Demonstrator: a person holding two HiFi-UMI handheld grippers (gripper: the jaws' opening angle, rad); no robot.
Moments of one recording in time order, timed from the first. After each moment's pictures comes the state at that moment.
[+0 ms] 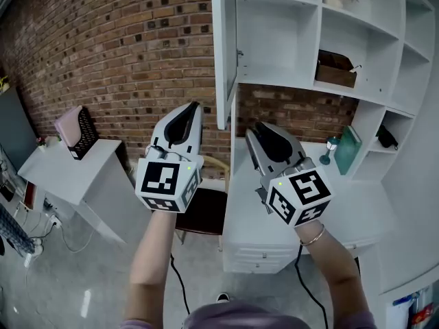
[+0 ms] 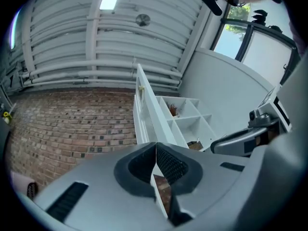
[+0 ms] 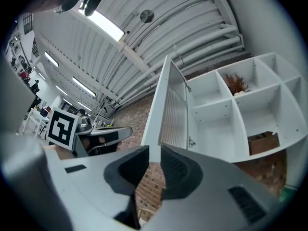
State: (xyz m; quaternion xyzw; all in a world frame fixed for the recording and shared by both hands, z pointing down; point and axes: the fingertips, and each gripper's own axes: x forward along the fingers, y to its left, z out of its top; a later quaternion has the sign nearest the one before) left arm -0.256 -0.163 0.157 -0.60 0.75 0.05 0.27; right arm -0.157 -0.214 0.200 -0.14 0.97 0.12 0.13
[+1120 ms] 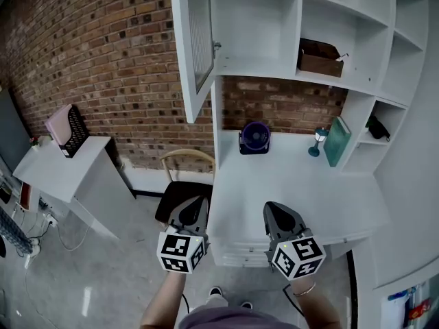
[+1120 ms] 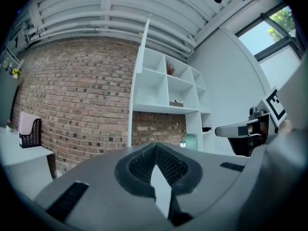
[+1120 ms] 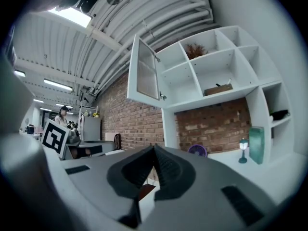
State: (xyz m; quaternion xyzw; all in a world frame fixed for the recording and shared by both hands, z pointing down) left arm -0.178 -0.160 0.407 -0.65 0.76 0.01 0.00; right arm -0.028 -0.230 0.398 -0.23 0.97 -0.04 0.00
